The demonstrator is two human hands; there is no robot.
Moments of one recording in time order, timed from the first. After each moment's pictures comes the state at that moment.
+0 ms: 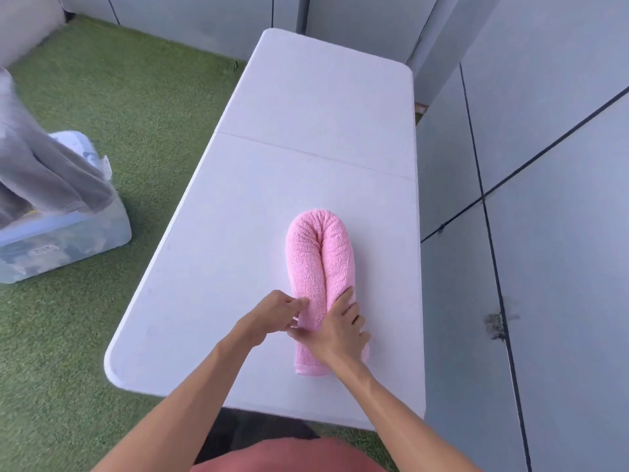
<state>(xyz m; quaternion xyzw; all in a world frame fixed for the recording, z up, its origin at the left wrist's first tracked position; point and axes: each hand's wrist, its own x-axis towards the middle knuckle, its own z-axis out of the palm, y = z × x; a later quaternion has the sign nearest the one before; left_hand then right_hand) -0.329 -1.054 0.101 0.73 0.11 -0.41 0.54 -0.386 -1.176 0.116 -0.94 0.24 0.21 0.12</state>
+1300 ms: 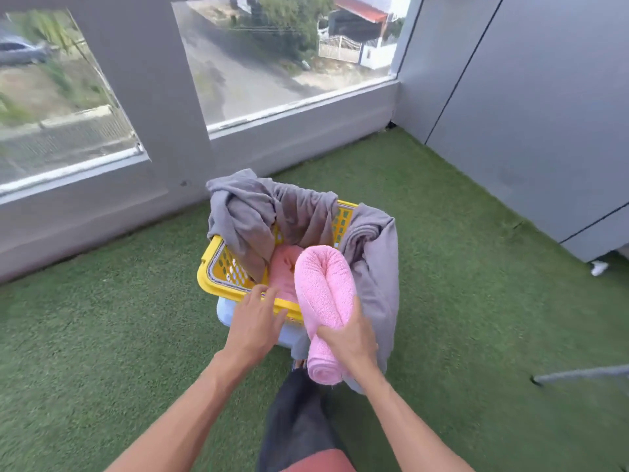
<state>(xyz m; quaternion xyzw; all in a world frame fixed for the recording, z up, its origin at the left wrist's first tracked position) -0.102 -0.255 0.066 0.92 0.31 0.03 0.23 0.004 -0.408 0.080 -0.92 -0.10 0.27 0.27</state>
